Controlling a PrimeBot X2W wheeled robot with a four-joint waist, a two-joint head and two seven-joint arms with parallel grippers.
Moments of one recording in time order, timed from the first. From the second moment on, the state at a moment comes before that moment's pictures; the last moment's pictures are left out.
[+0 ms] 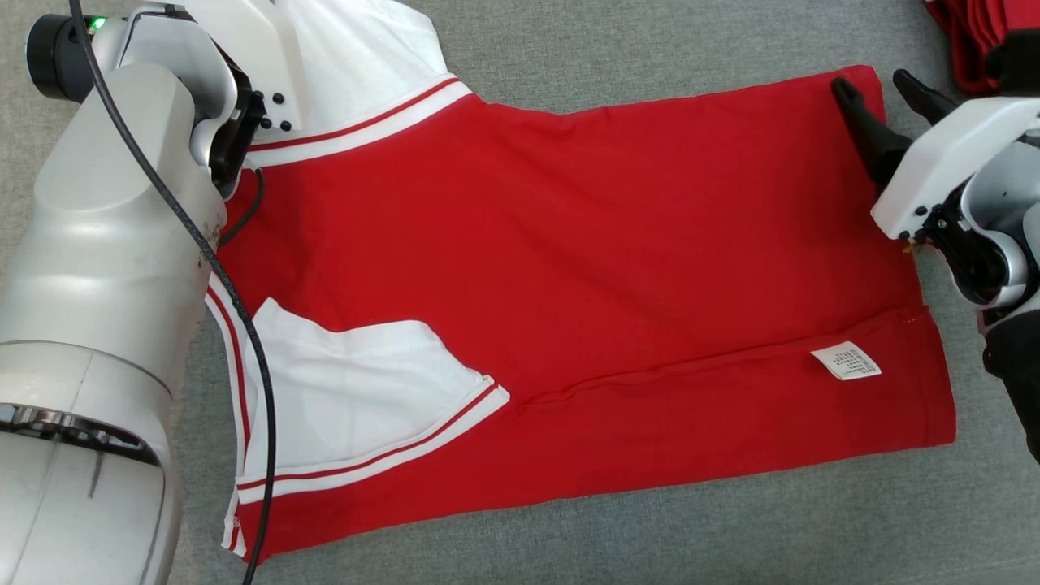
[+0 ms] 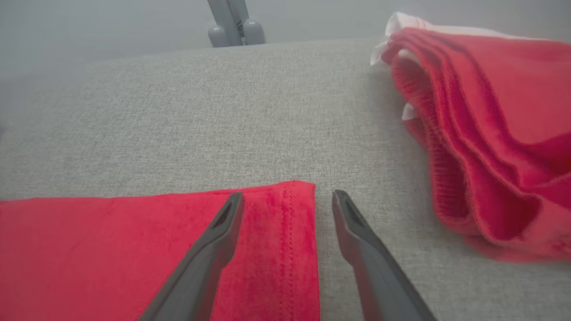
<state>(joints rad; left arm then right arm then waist) -1.30 0.12 -0.50 1.21 -0.53 -0.08 0.03 -0.87 -0.36 0.39 0.57 0.67 0.13 0.23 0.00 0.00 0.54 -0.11</state>
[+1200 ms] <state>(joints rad) -1.28 0.17 -0.51 1.06 -0.55 -0.10 -0.10 -1.12 -0.40 0.66 0.84 0.76 0.13 -0.04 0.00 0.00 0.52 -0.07</state>
